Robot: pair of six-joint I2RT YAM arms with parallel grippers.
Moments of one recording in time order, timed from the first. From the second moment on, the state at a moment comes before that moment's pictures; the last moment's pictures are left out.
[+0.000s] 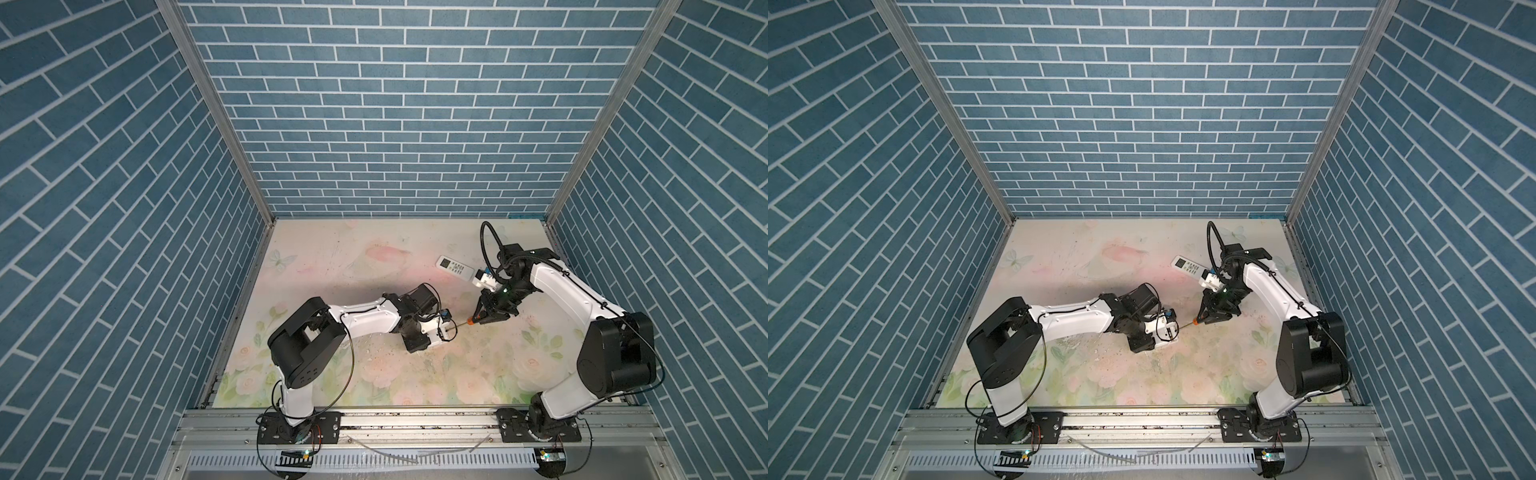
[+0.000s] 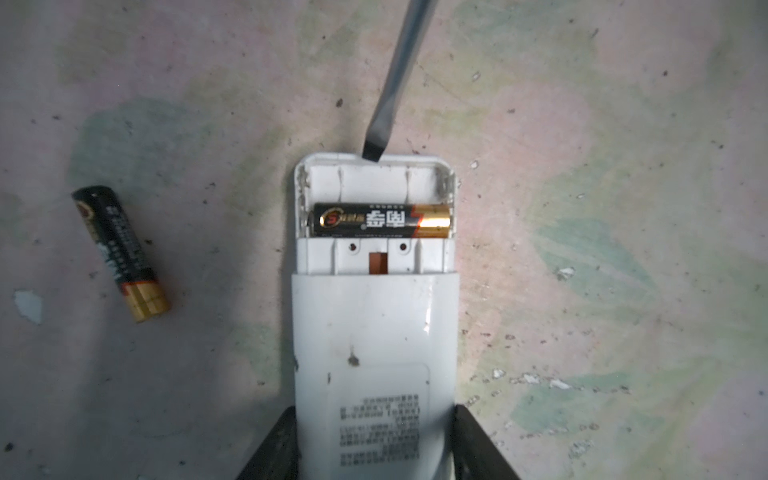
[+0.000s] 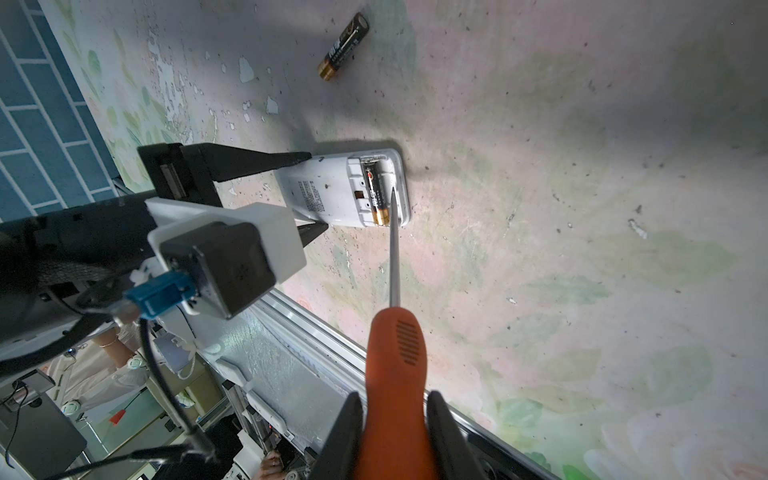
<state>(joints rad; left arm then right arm) -0.91 1.84 1.13 -0.53 0.16 0.32 0.27 1.57 1.23 -1.29 -0.58 0.00</state>
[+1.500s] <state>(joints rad) -0.89 1.88 1.18 -0.57 0.13 0.27 0.30 1.58 1.23 -1.26 -0.59 0.00</state>
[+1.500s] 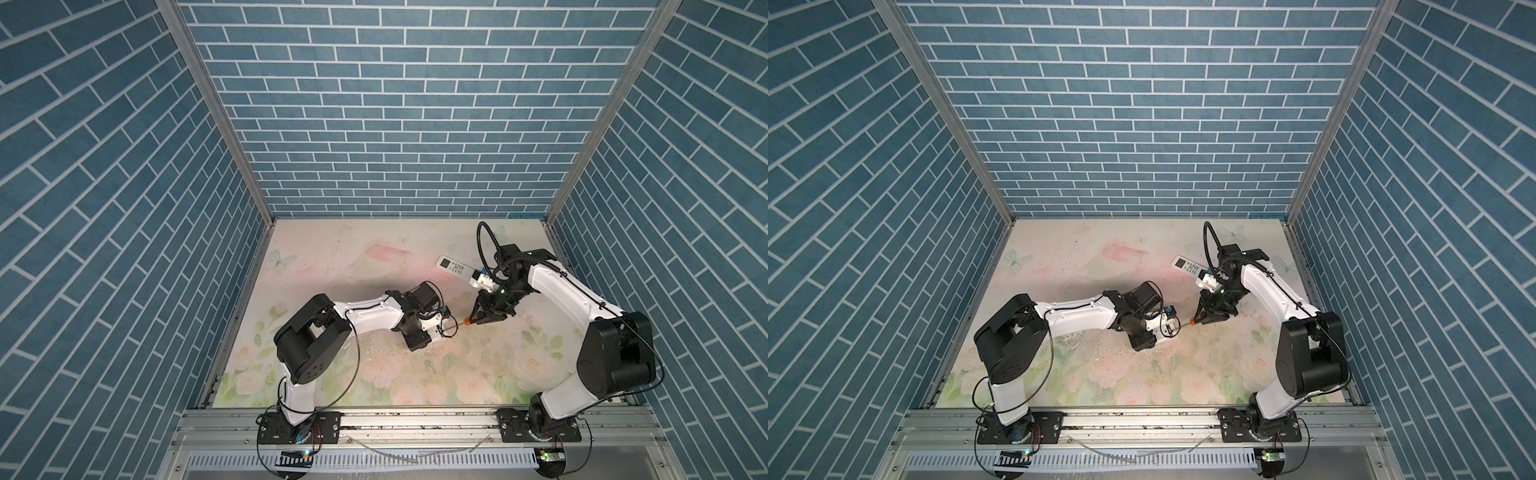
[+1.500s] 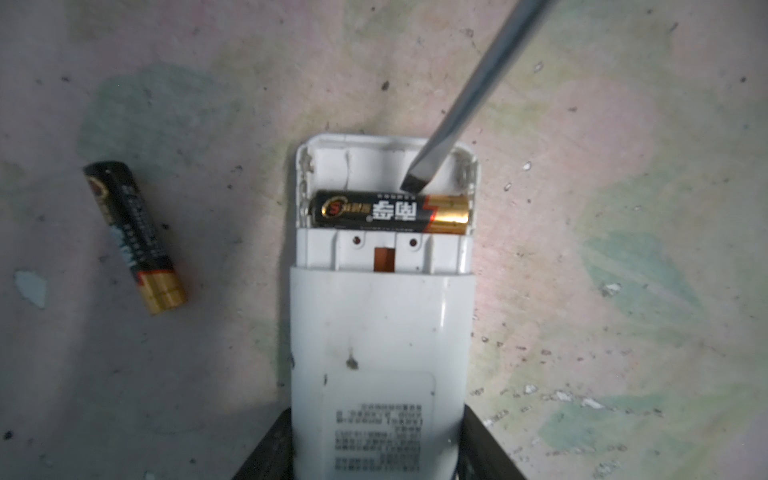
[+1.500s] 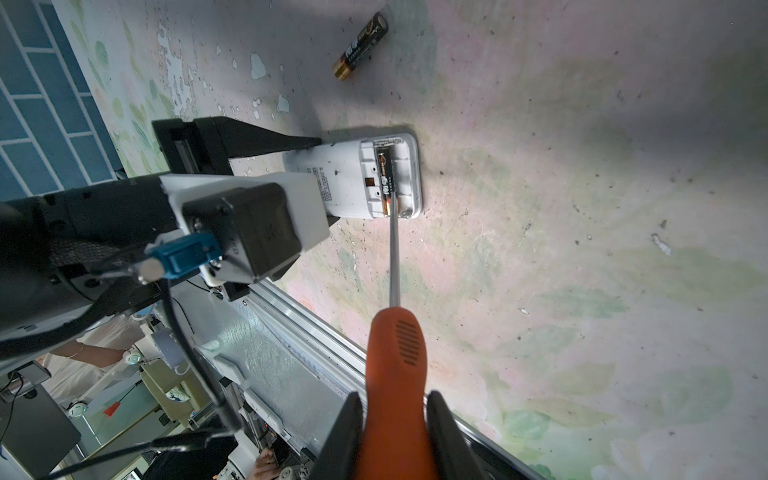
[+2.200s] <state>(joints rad) -0.89 1.92 1.25 -0.66 0.12 0.35 0.30 1.63 1.23 -1.26 -0.61 -0.01</state>
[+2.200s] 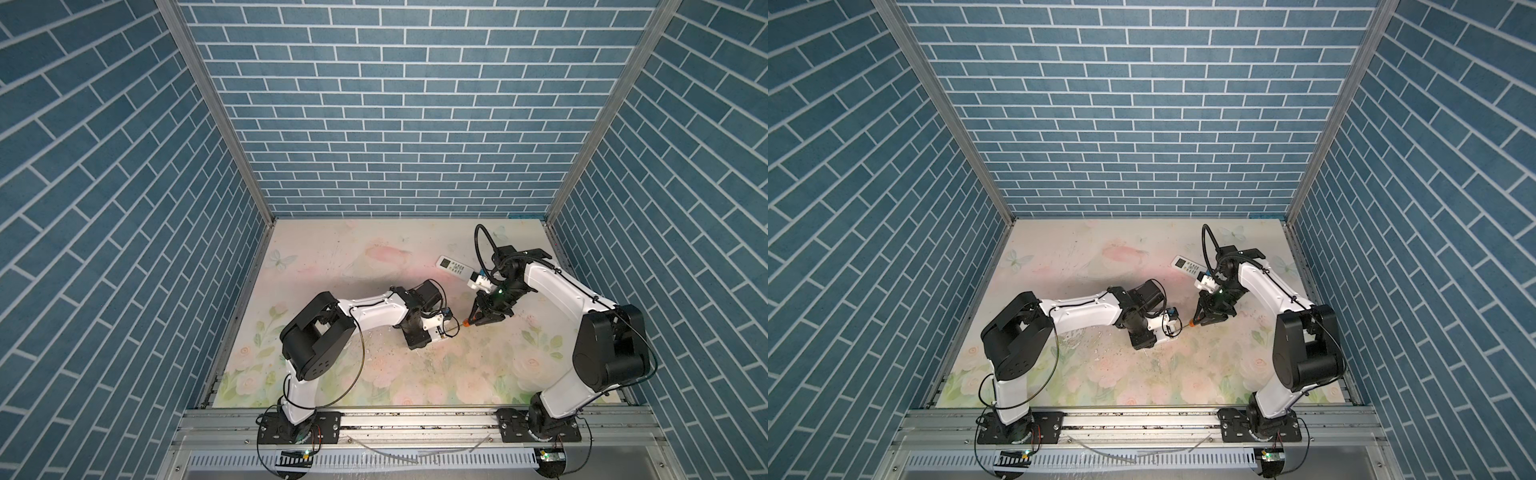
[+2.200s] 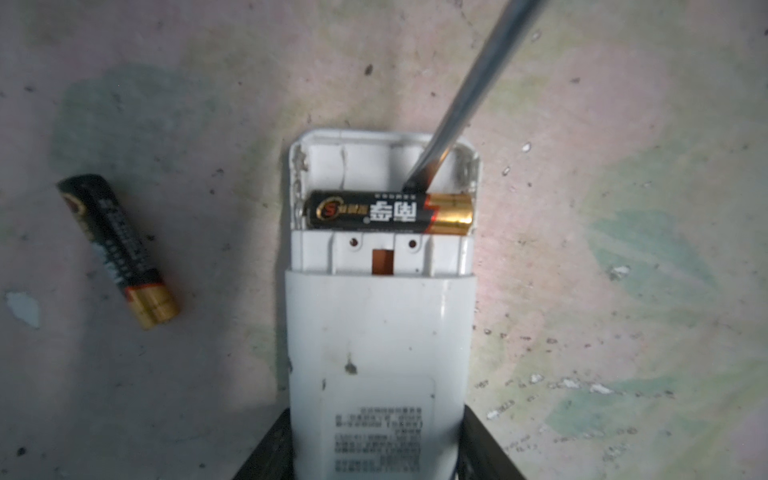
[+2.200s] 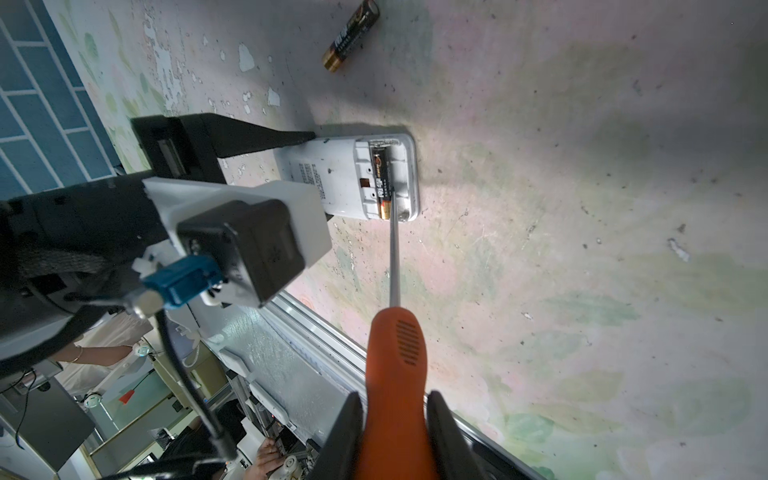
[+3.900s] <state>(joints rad) -0.89 1.92 1.24 -0.65 0.12 0.35 0.30 1.64 1.23 -1.22 -0.64 0.00</state>
